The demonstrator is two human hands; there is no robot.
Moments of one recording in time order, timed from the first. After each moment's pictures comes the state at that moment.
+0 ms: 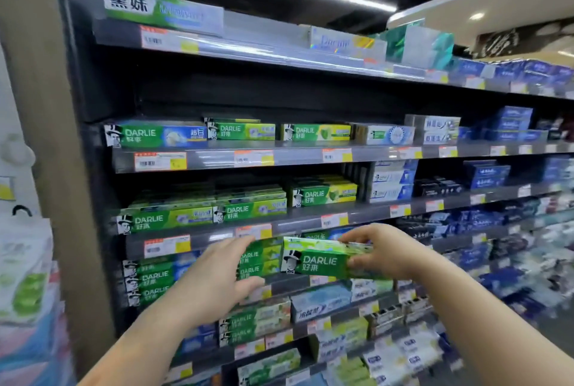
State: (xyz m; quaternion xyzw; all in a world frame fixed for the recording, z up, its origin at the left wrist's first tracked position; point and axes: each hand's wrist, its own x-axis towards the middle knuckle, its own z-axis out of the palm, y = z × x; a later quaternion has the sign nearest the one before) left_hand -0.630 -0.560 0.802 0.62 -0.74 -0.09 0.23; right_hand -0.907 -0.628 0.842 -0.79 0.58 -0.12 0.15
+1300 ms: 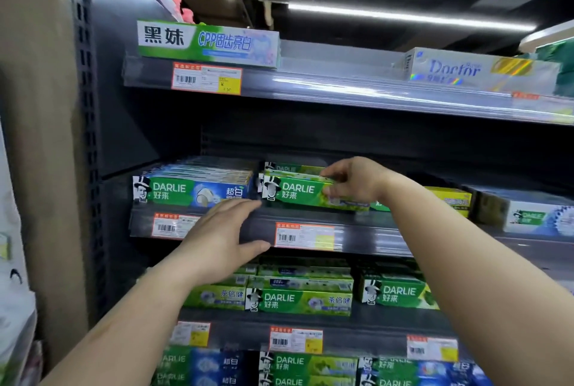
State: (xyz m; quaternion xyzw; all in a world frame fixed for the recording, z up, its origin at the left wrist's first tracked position) left_hand -0.565 -0.728 0.902 0.72 -0.62 0.06 0.30; right_hand -0.746 -0.905 0.991 -0.90 0.39 -0.17 0.08
